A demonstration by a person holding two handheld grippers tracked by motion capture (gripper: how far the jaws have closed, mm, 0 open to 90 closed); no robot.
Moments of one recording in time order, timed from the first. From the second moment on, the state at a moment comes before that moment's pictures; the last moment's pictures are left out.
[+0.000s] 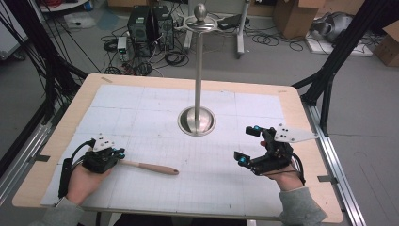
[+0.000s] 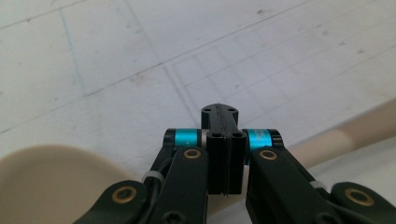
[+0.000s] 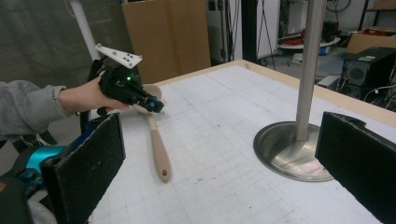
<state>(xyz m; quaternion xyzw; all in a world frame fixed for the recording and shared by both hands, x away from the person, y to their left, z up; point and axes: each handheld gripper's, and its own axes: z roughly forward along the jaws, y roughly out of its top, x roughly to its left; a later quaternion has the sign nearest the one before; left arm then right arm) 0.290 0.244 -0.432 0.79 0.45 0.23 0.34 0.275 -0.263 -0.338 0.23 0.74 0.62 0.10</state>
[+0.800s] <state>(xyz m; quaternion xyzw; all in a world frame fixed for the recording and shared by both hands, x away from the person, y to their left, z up) 0.275 0.245 -0.434 0.80 0.48 0.24 0.27 0.275 -0.264 -0.337 0.23 0.74 0.63 0.10</state>
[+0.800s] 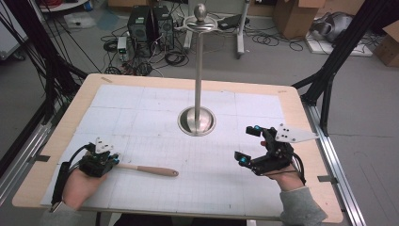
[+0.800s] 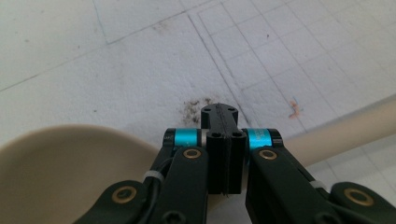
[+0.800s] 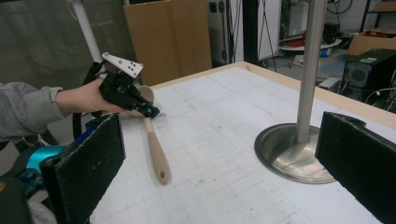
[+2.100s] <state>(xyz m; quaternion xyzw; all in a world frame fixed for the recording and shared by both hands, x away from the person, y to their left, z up) 0.227 0.127 -0.428 0.85 0.31 0.18 0.39 0.276 -0.259 -0.336 0.22 0.74 0.63 0.10</state>
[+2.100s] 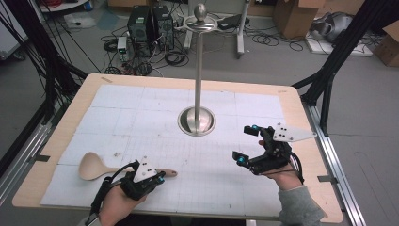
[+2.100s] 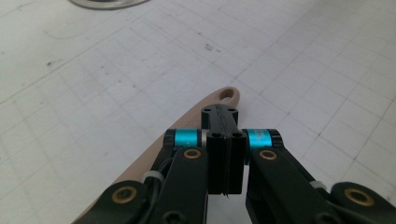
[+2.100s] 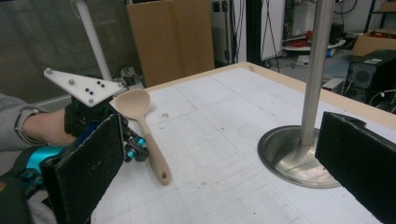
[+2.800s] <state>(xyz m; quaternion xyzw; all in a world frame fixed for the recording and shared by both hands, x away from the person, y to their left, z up) 0.230 0.097 -0.451 0.86 0.28 0.18 0.39 0.275 -0.260 -0.336 0.22 0.74 0.63 0.10</state>
